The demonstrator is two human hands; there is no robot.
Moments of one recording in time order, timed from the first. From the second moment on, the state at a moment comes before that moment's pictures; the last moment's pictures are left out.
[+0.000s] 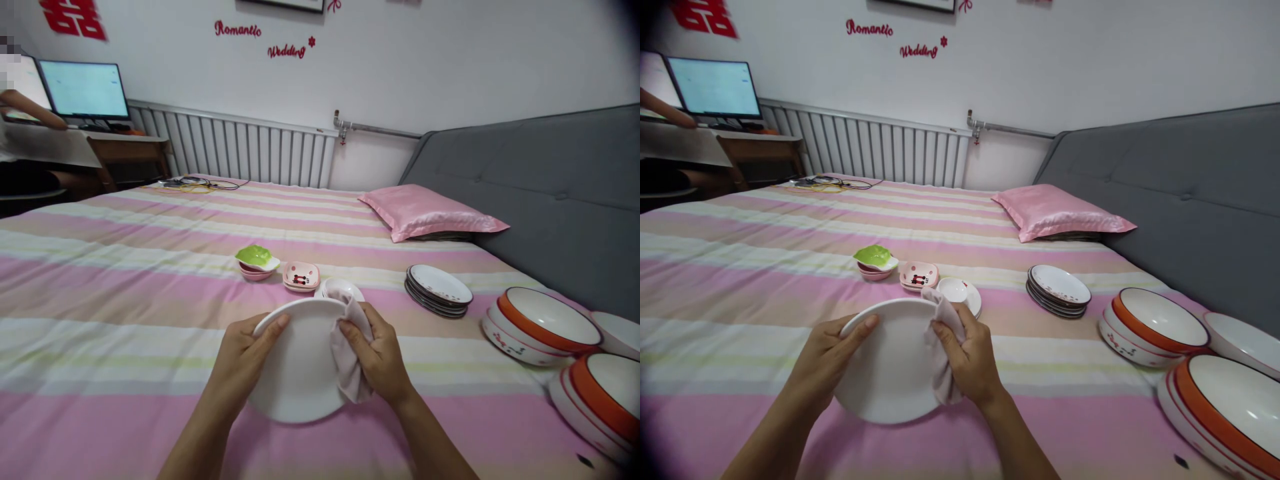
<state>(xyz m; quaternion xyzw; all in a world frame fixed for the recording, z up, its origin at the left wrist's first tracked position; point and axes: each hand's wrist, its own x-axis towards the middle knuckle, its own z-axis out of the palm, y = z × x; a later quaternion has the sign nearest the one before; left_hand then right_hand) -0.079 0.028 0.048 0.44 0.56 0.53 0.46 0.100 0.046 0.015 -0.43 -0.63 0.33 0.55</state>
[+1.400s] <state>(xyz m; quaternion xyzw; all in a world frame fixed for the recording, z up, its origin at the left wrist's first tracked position) -0.041 0.044 -0.010 0.13 0.56 0.60 0.55 0.103 0.059 -0.007 -0.51 -0.50 0.26 0.65</state>
